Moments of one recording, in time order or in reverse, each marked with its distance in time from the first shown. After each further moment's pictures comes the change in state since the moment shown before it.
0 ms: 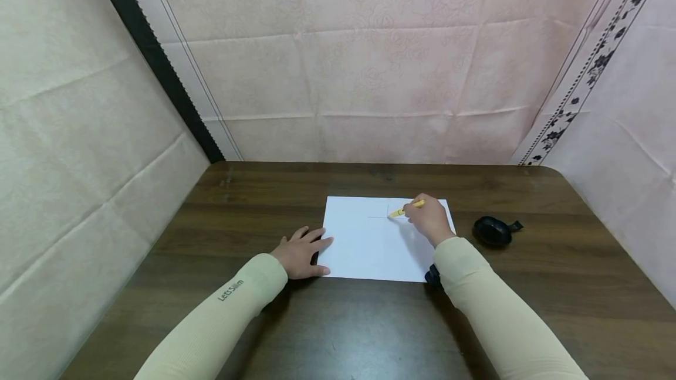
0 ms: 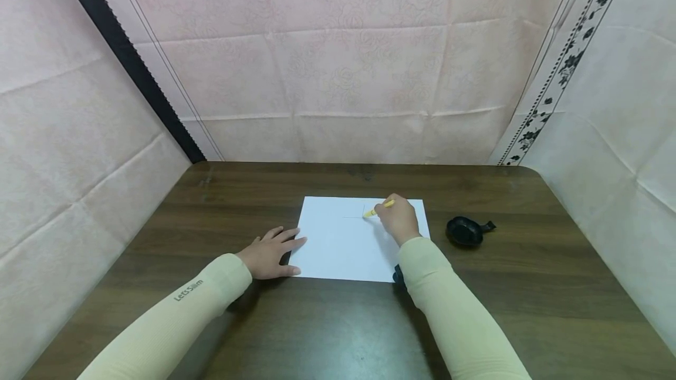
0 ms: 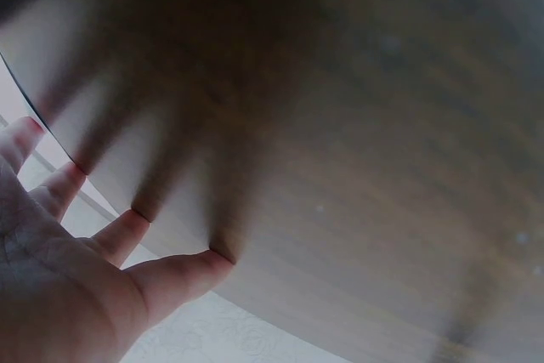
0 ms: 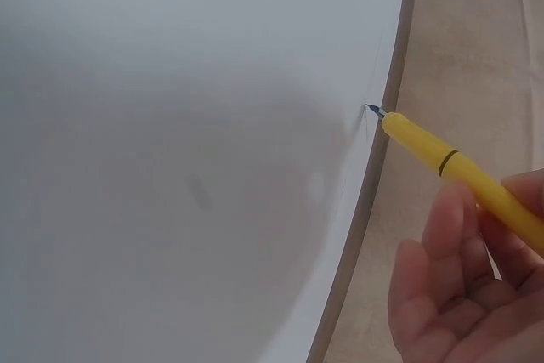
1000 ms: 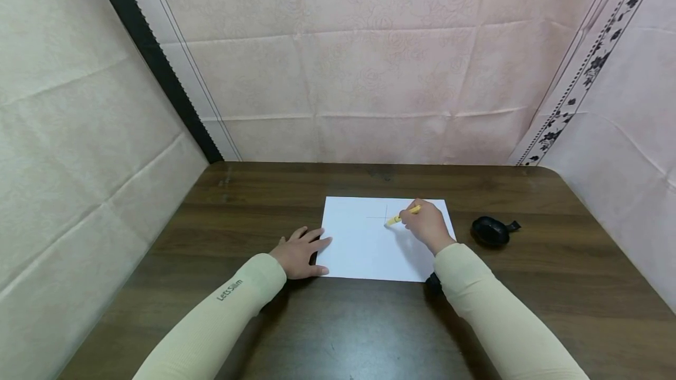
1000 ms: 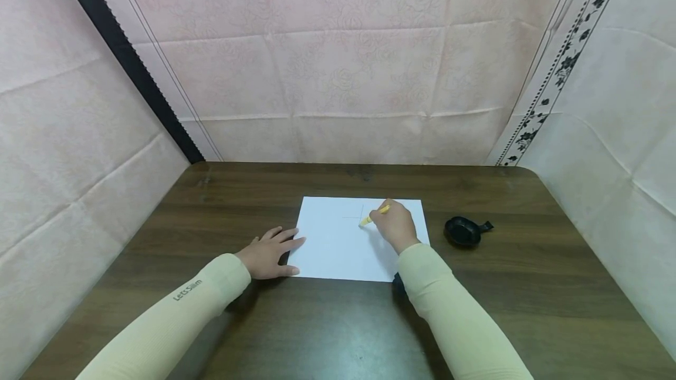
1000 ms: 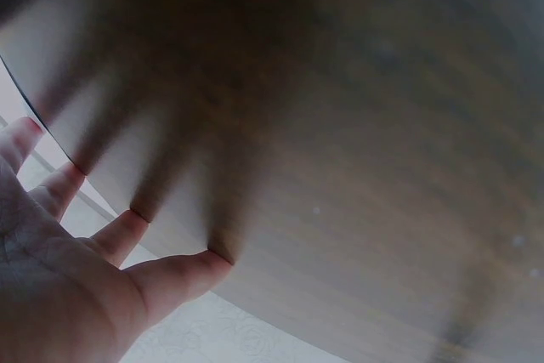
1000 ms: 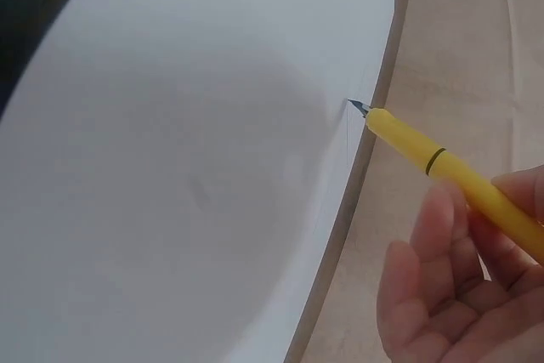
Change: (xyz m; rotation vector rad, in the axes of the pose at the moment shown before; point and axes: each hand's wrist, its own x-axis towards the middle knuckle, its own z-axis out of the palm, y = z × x) left_hand 0.001 -0.001 0.001 0.011 0.002 0.003; right_hand -0.014 0.002 0.002 -0.073 -0.014 -0.054
